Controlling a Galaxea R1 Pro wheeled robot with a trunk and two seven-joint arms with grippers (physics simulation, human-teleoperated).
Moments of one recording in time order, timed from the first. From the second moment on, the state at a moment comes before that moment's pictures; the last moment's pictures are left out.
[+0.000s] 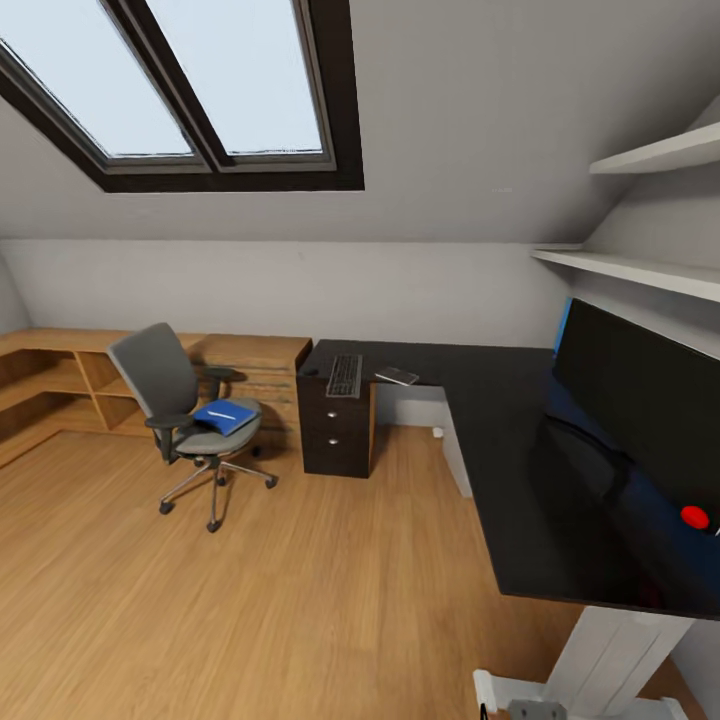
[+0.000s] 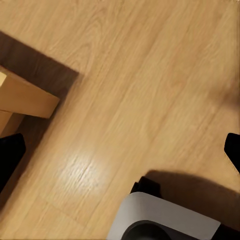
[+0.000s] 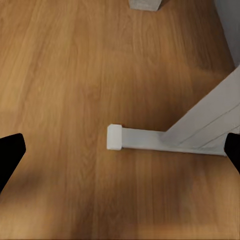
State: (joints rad) left arm -0.10 0.10 -0.32 -0.26 0.63 -0.25 0.22; right arm -0.39 0.02 0.09 0.02 0.04 -0.57 -0.30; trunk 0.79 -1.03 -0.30
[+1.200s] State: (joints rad) left arm -0.10 0.09 -0.32 -0.26 0.63 -0.25 0.22; right arm -0.37 0.05 0.09 0.02 0.04 -0.56 -0.30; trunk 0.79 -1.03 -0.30
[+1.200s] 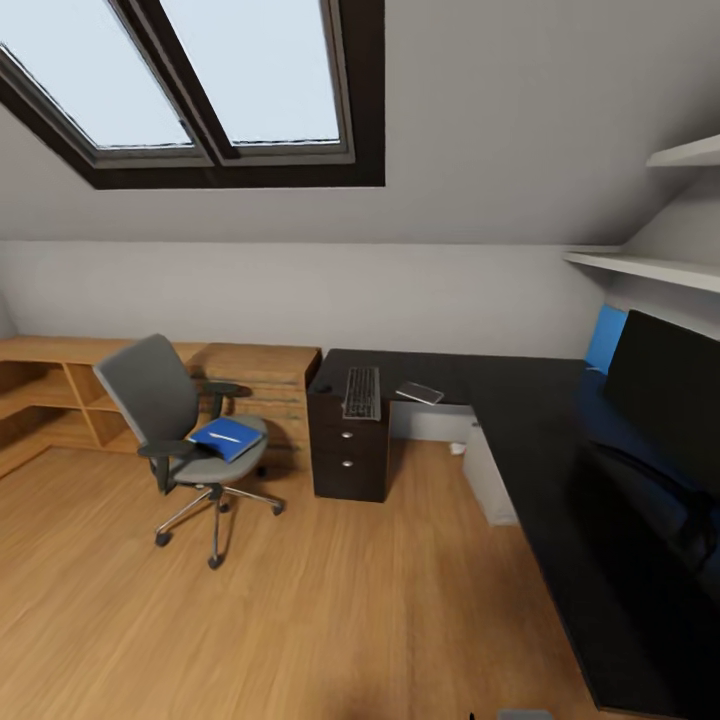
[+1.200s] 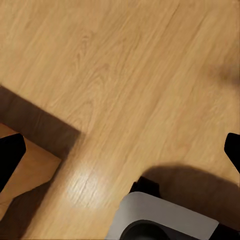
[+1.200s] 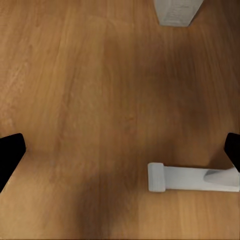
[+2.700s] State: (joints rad) left arm -0.10 0.09 -0.33 -0.26 0.63 -0.25 0.22; right arm -0.37 0.07 0.12 -0.06 0.05 -0.57 -0.29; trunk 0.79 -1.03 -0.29
